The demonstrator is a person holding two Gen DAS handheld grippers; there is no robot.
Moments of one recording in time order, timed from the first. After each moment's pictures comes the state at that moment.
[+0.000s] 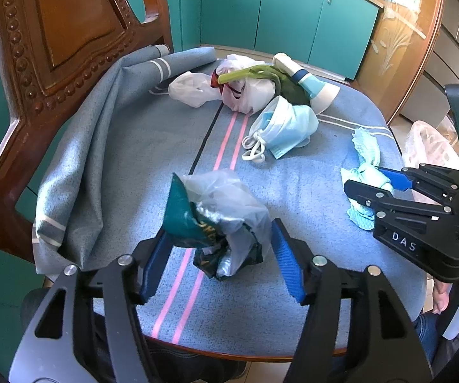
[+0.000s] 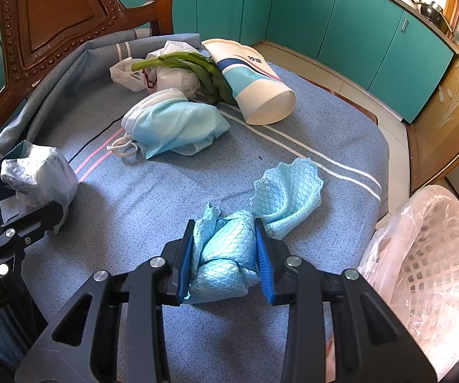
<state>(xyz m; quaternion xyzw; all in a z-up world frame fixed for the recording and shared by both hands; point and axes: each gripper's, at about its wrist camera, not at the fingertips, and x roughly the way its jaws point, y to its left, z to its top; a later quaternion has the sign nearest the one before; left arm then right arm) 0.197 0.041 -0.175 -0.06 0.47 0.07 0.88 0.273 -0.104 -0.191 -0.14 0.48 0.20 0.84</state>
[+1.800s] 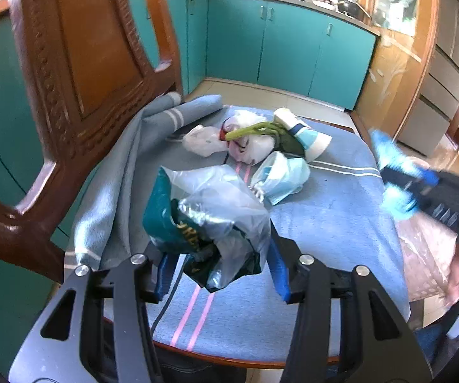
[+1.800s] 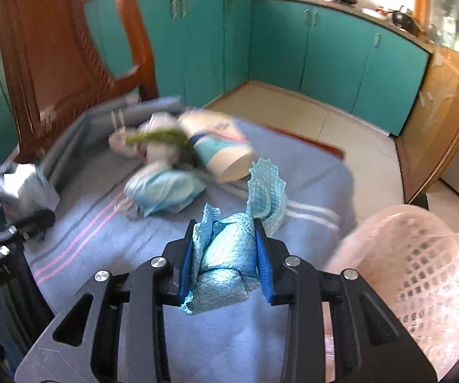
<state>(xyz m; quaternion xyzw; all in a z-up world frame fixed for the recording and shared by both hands) 0.181 0.041 -0.129 -0.05 0.40 0.08 0.91 0.261 -0.147 -0.129 -0.07 0.39 0.18 0.90</state>
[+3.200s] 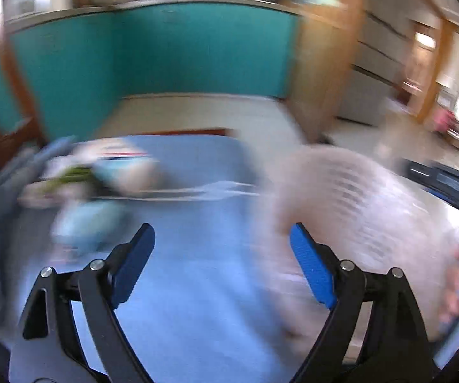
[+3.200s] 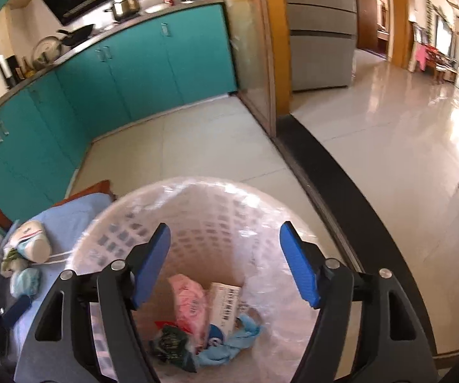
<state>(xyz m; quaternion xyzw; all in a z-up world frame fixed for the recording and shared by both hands) 0.250 -0.122 -0.127 0.00 0.38 -0.02 0.92 0.235 -0.386 -0.112 0.14 0.37 -0.14 0.91</state>
